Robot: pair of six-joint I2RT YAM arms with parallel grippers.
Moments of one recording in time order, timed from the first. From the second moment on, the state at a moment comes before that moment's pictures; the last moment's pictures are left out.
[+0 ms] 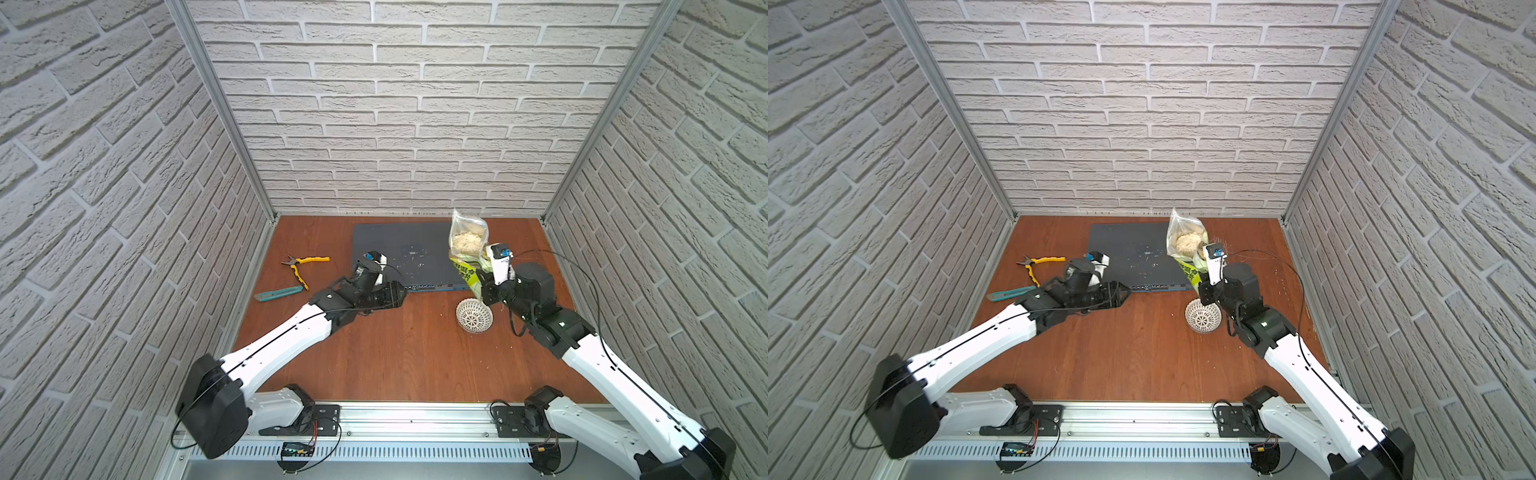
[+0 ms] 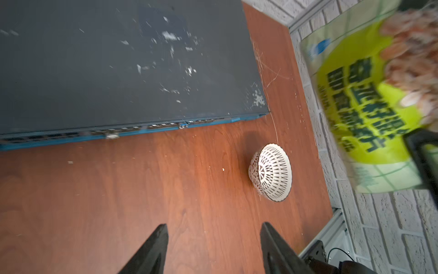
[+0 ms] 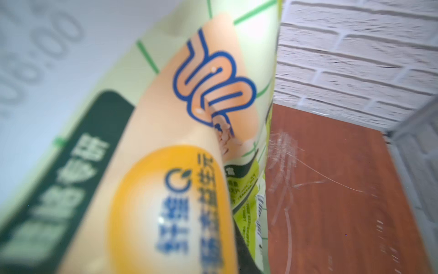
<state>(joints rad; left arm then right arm) -0.66 1.31 0.93 -0.33 0.17 -0.70 0.49 0.90 0.82 -0.35 0.18 0.02</state>
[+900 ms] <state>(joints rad) -0.83 2.10 1.52 -0.31 0.37 -0.70 0.49 0.66 0.84 -0.77 0.51 0.01</state>
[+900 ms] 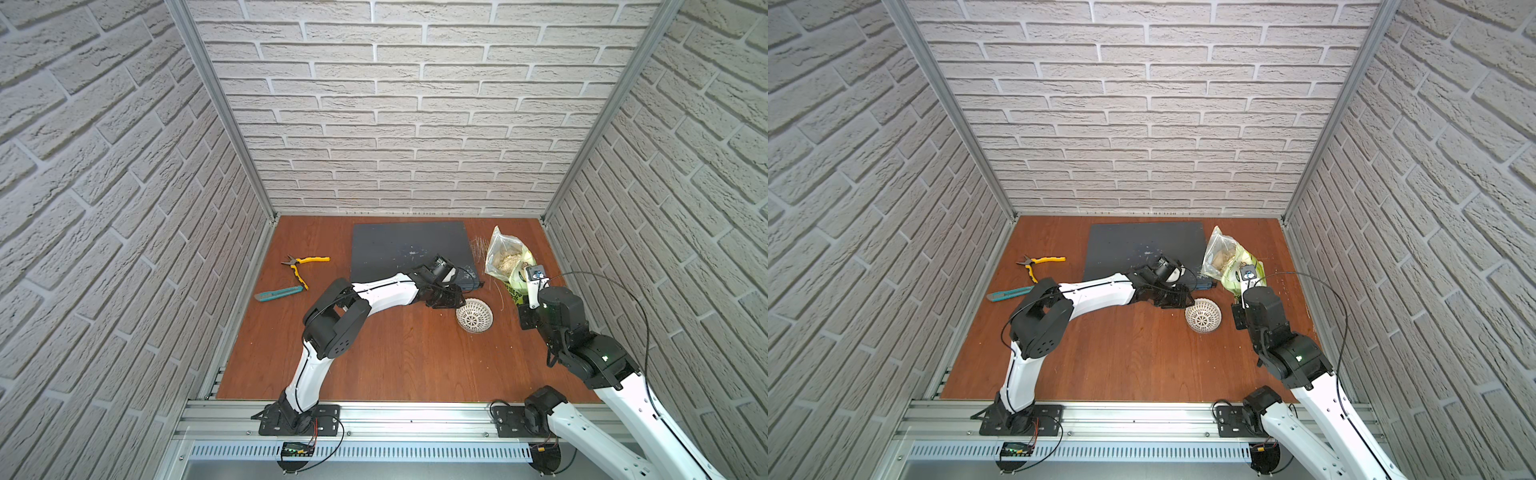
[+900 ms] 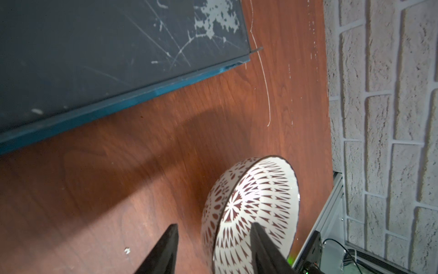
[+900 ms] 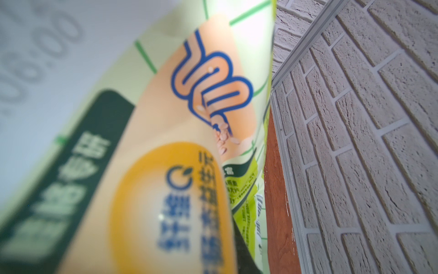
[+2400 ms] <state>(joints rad) -0.66 1.64 1.02 -0.57 0.10 -0.67 0.73 1.03 0.86 -0.72 0.46 -0.32</state>
